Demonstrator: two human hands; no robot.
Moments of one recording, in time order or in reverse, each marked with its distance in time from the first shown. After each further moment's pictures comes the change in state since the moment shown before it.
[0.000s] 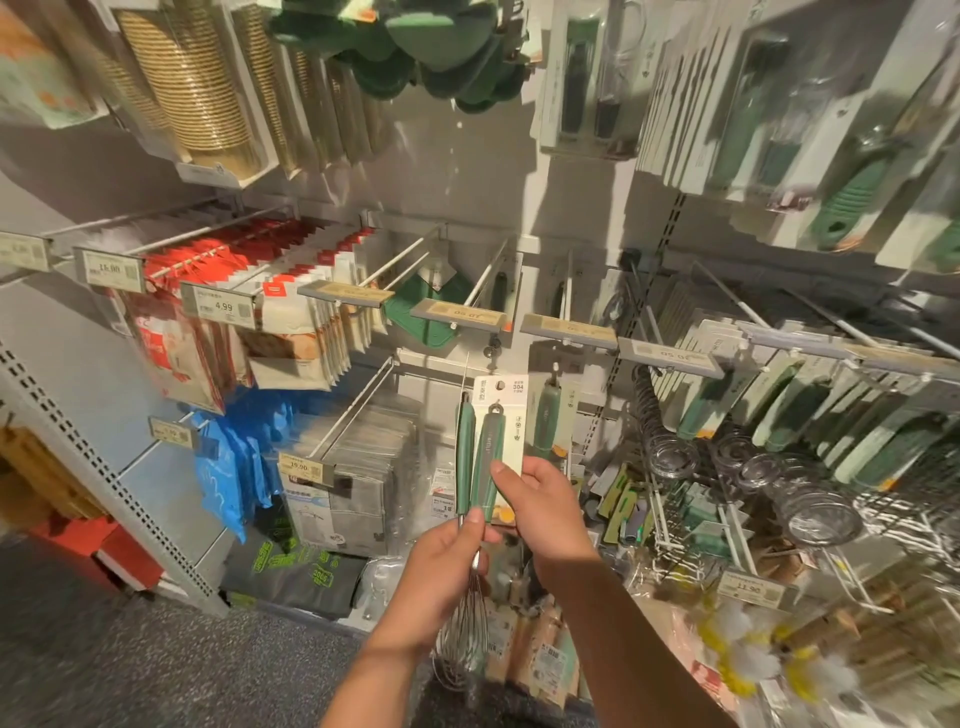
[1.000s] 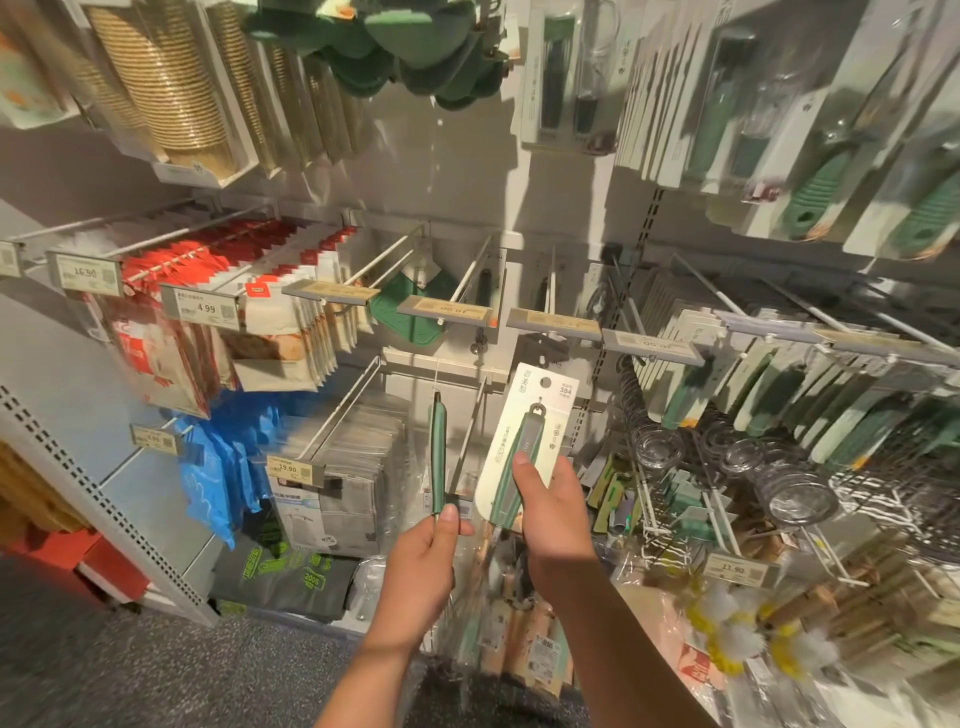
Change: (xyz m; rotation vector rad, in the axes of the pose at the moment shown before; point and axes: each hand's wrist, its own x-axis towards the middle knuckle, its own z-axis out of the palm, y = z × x) left_hand -0.004 -0.011 -0.010 0.230 0.190 0.122; right_hand -0.024 -0.003 0.005 0.205 0.177 -0.075
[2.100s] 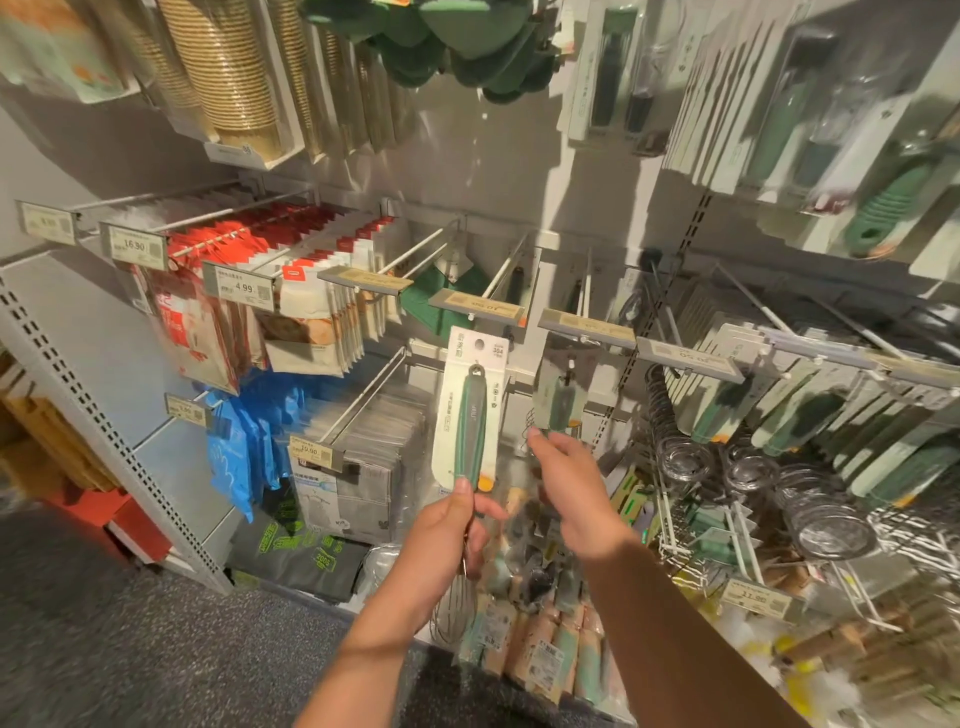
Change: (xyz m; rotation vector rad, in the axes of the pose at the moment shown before) left_hand 0.009 0.021 -0.005 -0.199 -0.228 -0.005; right_hand 0.056 -0.012 -0.008 -0.219 -0.130 0.153
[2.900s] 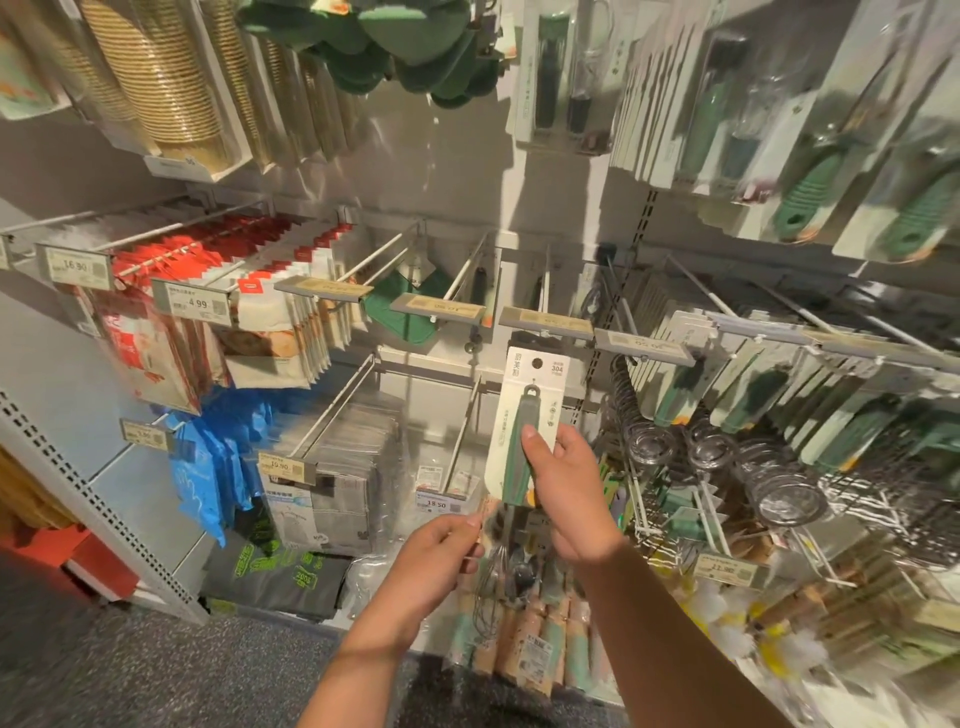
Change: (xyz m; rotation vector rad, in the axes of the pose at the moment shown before) left_hand -0.001 -0.013 0.010 0.094 -0.019 -0.210; right_hand -0.021 0.002 -0.015 0.016 0.127 -0.214
